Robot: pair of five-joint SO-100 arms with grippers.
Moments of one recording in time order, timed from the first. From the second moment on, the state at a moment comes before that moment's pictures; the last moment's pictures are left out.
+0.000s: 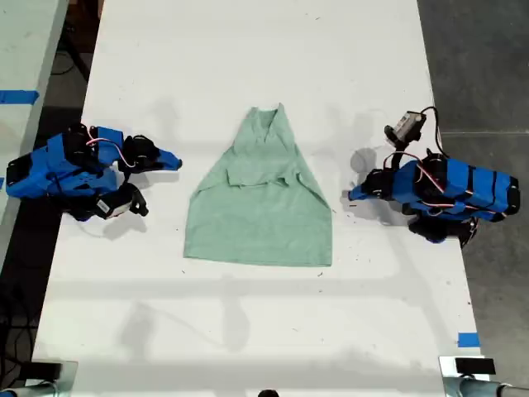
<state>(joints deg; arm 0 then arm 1) -23.5 206.1 179.6 63.7 2.9 15.3 200.2 174.8 76.4 -9.1</state>
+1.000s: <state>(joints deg) -16.7 206.1 180.9 63.8 -3.3 15.3 200.2 174.8 76.7 -6.2</state>
